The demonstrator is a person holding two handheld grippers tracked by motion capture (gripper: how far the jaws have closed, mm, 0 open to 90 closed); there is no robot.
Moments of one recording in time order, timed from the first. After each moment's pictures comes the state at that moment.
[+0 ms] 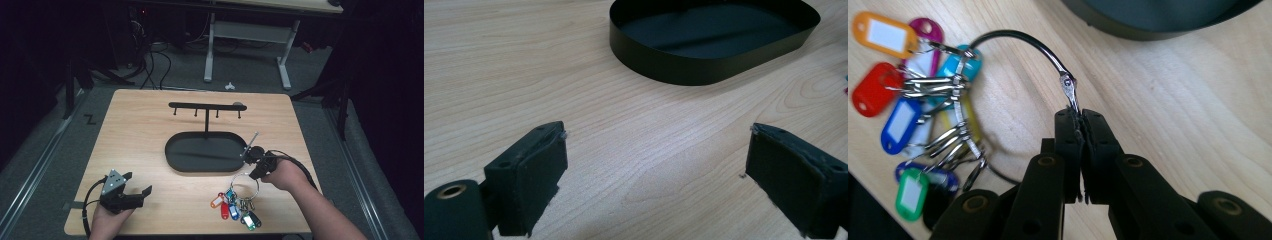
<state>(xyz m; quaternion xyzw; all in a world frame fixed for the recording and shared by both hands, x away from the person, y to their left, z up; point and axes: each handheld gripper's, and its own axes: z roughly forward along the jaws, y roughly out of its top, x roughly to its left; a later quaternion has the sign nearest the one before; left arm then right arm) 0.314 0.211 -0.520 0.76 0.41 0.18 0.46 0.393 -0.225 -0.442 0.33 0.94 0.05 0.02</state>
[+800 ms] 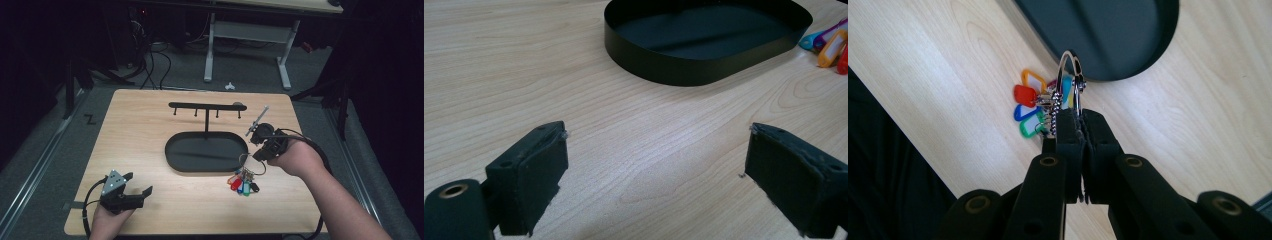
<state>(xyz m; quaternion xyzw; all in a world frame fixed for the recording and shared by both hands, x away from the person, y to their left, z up) 0.313 0.211 -0.520 0.77 0.41 0.18 0.47 0.384 -0.216 -0.331 0.32 0.94 0.08 0.07</state>
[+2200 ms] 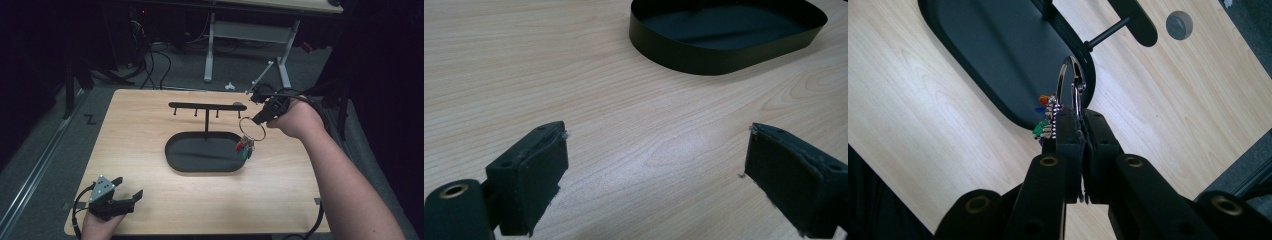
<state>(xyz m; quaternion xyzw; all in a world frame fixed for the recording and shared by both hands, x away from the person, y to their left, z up) 0.296 0.234 -0.520 0.75 0.43 0.19 0.47 0.442 -0.211 -0.264 0.35 0.92 0.11 0.12</state>
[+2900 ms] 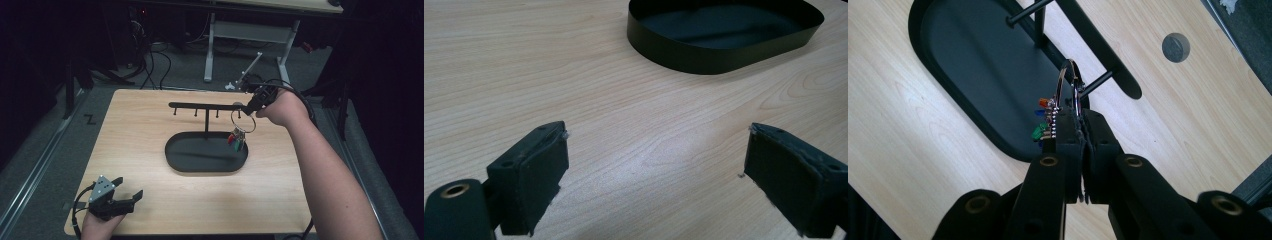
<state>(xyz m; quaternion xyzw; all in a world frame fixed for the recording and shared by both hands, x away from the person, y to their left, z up) 0.296 0.234 -0.520 0.75 0.43 0.19 0.47 0.479 -0.195 -0.270 0.36 0.92 0.12 0.11</state>
